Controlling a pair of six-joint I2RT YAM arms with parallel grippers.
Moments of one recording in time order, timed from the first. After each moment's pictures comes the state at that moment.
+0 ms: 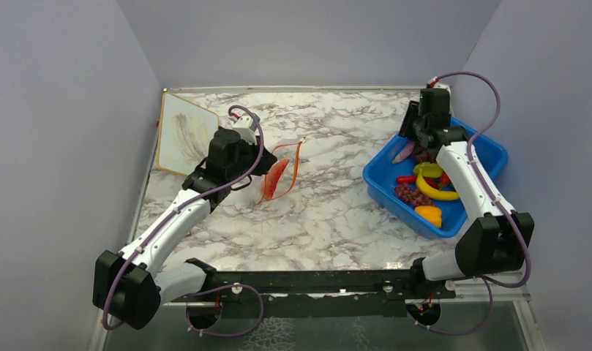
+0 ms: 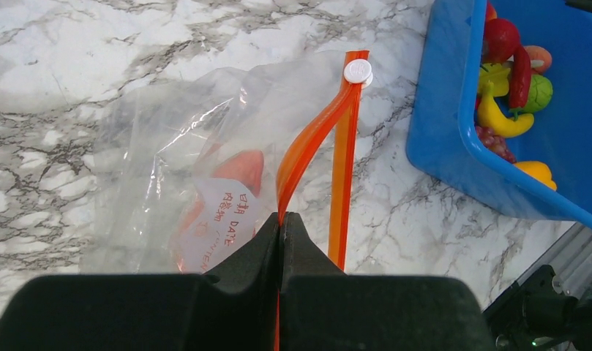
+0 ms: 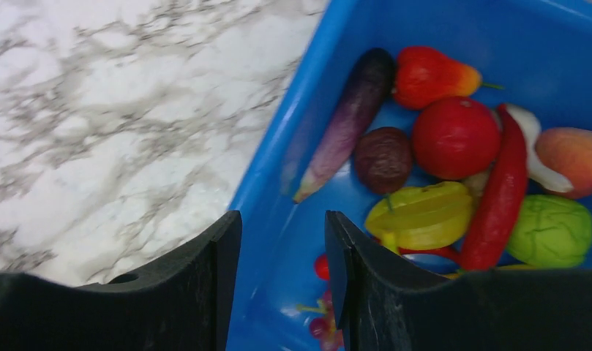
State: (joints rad) left arm -0.46 1.13 0.87 -0.15 0.19 -0.41; right arm 0.13 1.41 1.27 -0.50 0.23 0.28
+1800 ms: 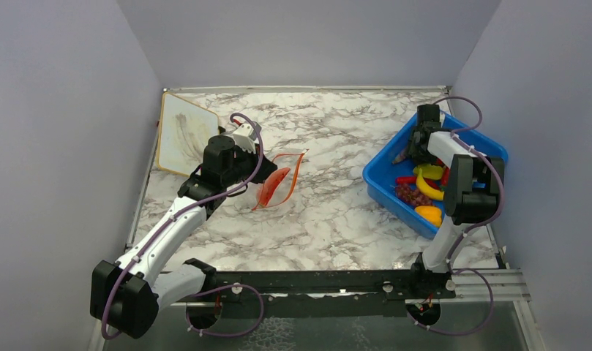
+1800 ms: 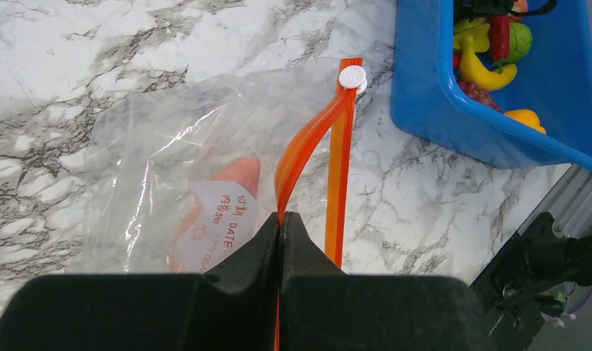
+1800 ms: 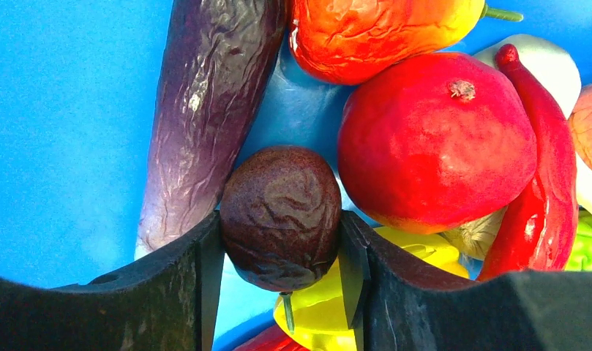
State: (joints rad) left arm -0.42 1.06 0.79 -0.14 0.34 -0.32; right arm -0.07 1.85 1.24 -0.39 0.32 0.22
